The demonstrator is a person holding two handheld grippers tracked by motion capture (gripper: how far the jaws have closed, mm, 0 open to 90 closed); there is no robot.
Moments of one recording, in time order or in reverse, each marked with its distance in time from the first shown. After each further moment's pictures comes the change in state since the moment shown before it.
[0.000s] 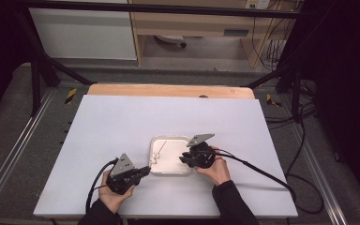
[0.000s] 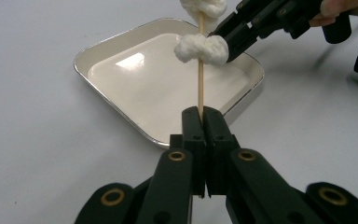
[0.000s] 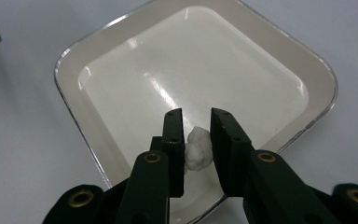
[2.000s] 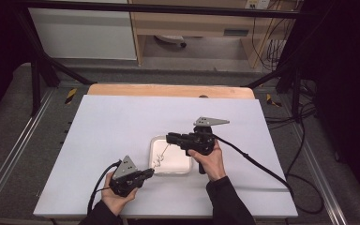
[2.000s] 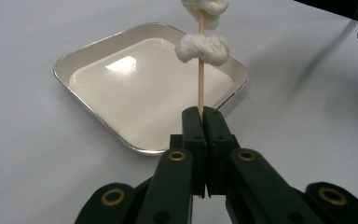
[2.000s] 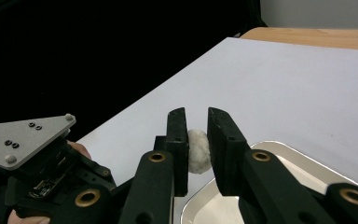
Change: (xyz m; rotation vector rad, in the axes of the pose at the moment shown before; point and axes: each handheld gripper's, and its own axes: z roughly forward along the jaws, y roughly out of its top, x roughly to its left) left arm -0.009 -0.001 0.003 -0.018 -0.021 0.008; right arm 0.012 0.053 -0.044 -0.437 0.261 0.240
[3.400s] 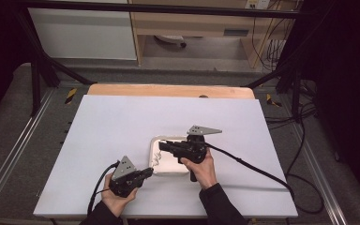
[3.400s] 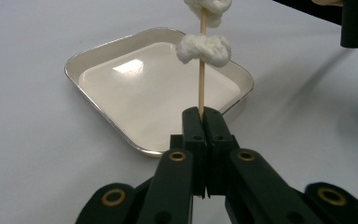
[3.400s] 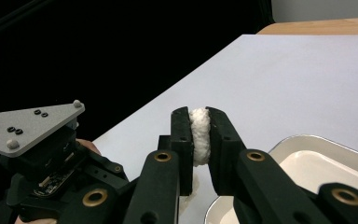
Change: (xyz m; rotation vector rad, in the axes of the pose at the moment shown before) left arm -0.002 -0.001 -0.002 -0.029 0.033 -0.041; right arm 0.010 -0.025 0.018 -0.037 0.045 0.035
